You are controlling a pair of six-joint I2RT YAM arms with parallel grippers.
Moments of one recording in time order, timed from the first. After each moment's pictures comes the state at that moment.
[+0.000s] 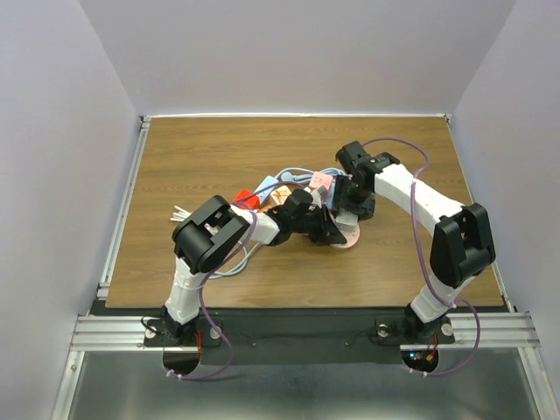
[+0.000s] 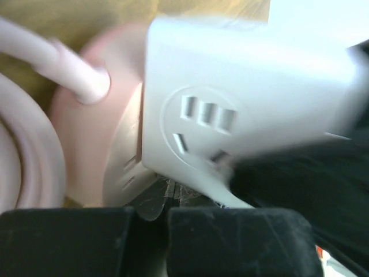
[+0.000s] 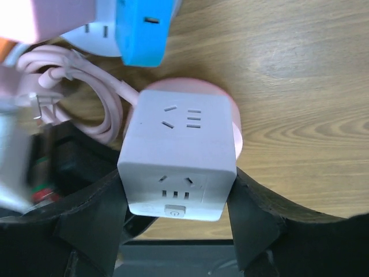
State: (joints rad) left arm -0.84 2.04 1.02 0.48 0.51 -1.08; right arm 0.47 1.69 1.36 -0.96 0.05 0.65
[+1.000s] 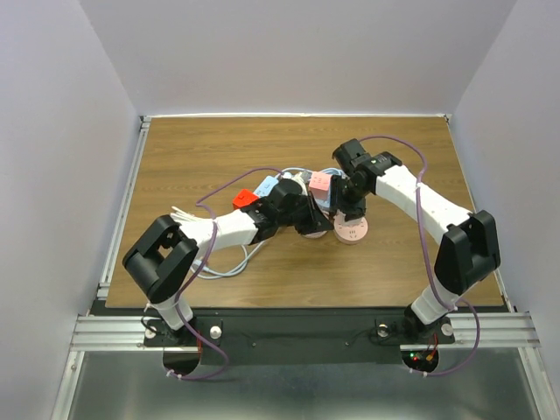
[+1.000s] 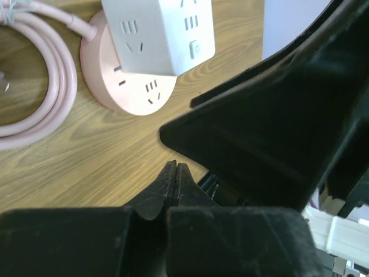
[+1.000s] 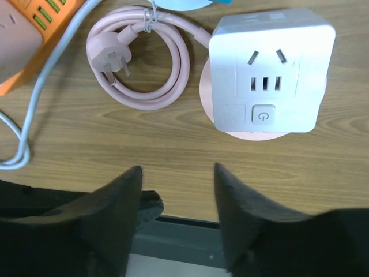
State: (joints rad) left arm -0.84 1.65 0.96 0.16 0.28 -1.06; right arm 0.51 1.64 1.39 -0.99 -0.03 0.62
